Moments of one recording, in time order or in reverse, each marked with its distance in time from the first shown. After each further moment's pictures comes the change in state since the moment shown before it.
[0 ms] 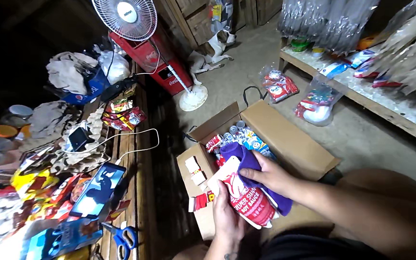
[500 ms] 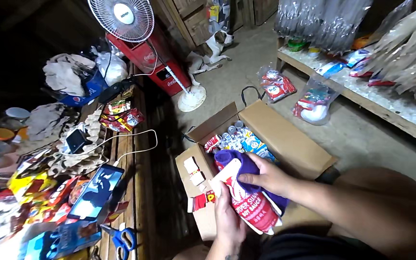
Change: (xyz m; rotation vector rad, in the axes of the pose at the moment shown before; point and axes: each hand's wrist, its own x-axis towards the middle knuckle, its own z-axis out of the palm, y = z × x) left_hand -0.004 -0.005 -0.002 0.024 -0.058 -0.038; right_hand -0.003 0.001 -0.003 -0.029 -0.044 -0.047
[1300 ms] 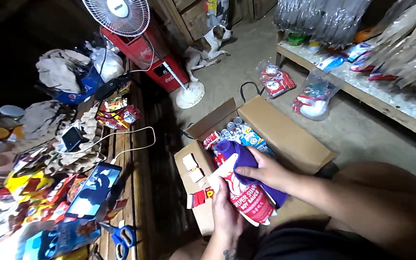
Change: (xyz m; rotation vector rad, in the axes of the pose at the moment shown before) left_hand 0.003 0.002 0.002 0.038 0.055 0.010; right_hand 0.003 -0.002 -0.002 -0.068 0.031 0.062
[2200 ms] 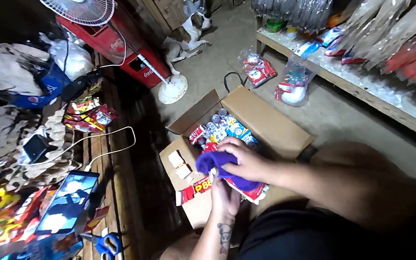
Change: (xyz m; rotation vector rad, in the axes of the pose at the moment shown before) left_hand 0.022 -0.035 0.000 0.066 0.288 -0.266; right_hand 0.004 0.002 -0.002 -0.353 -0.012 -0.143
